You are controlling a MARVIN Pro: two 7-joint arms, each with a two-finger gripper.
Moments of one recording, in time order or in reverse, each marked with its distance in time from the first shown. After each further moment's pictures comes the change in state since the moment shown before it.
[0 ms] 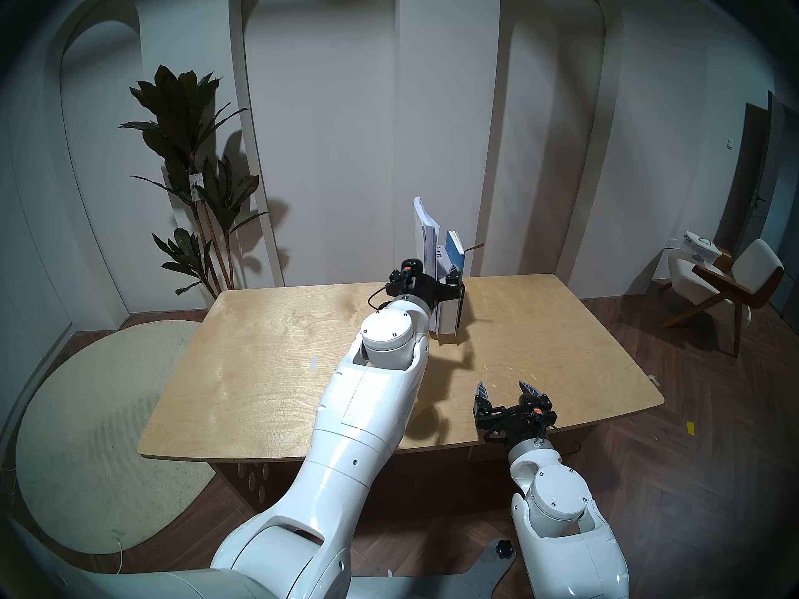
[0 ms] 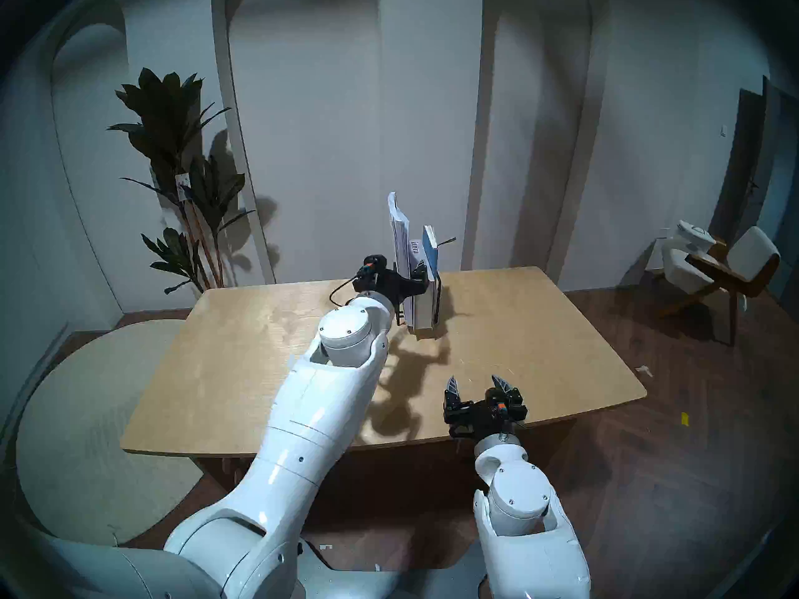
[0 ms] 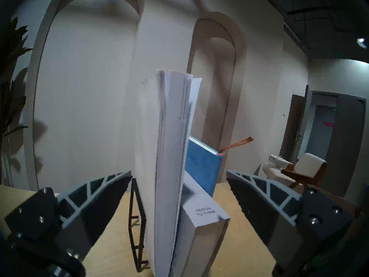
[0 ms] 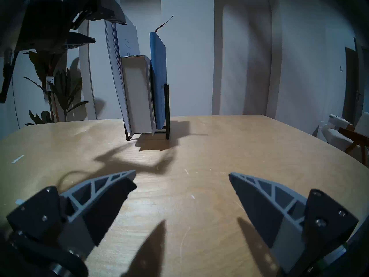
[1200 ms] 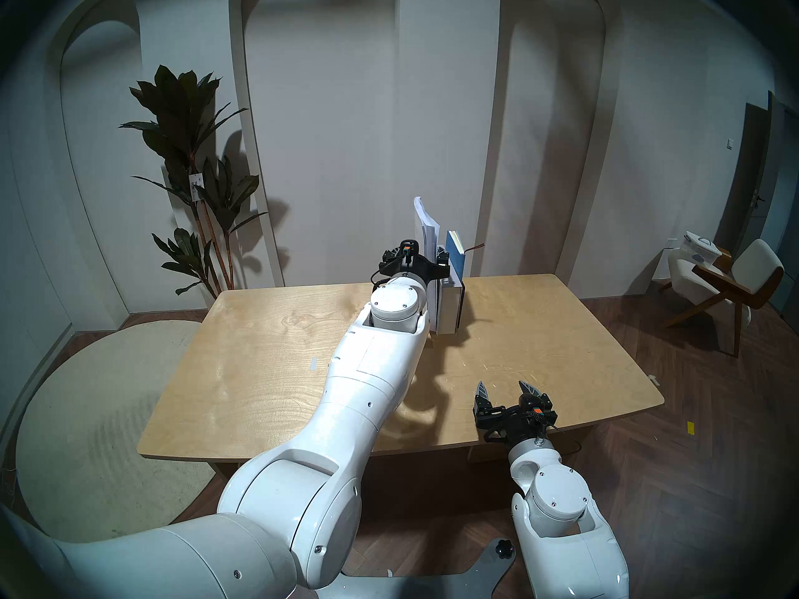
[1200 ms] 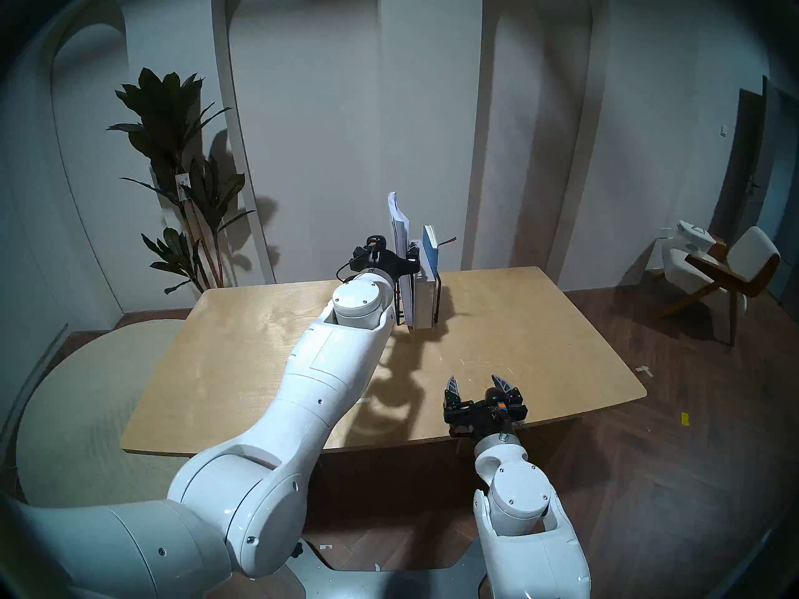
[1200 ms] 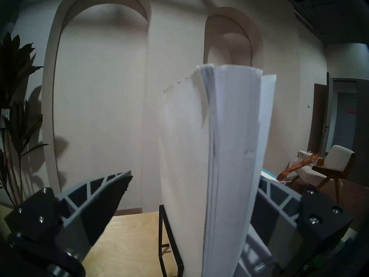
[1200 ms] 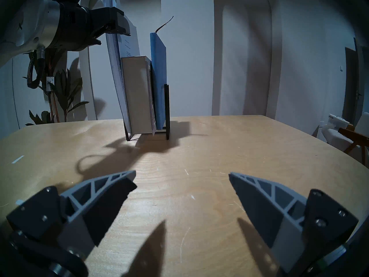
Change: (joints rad) left arm -0.233 -0.035 -0.071 0.334 0.093 -0.129 0.098; right arm -0.001 0.000 0.000 -0.002 0.000 0.000 0.000
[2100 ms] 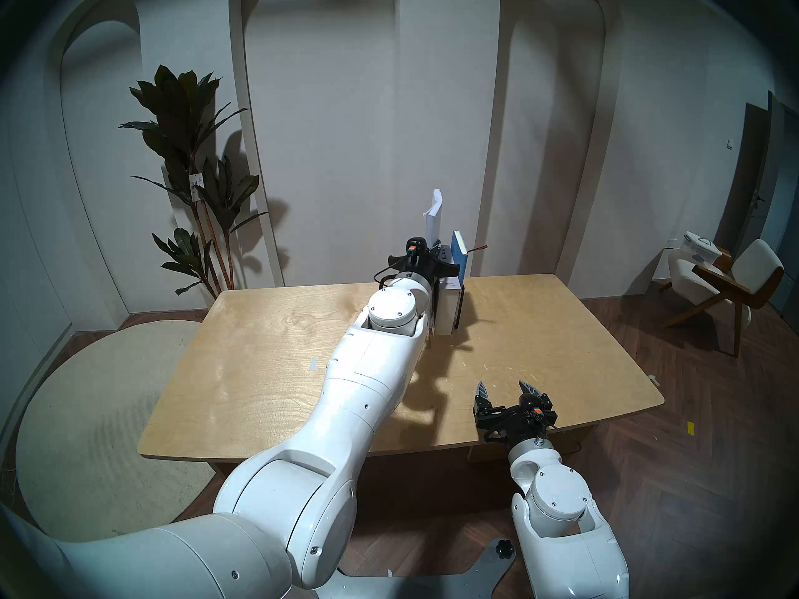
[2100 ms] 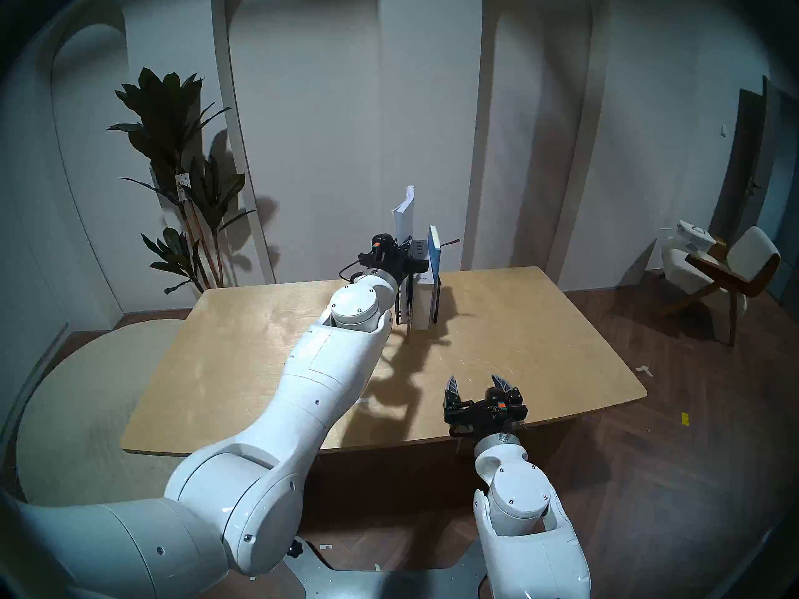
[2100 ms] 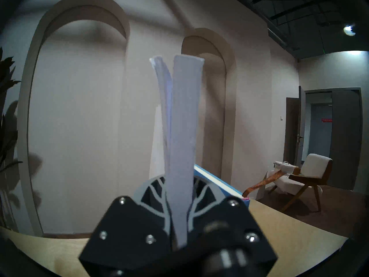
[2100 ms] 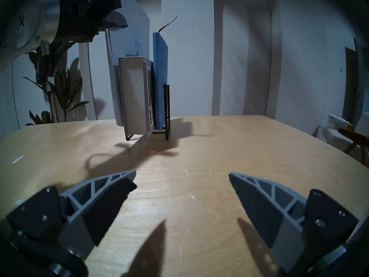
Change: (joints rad) left arm 0.015 0.021 0.037 -0.036 0.005 -0.117 -0.099; right arm 0.000 0.000 0.000 0.001 0.000 0.000 0.000
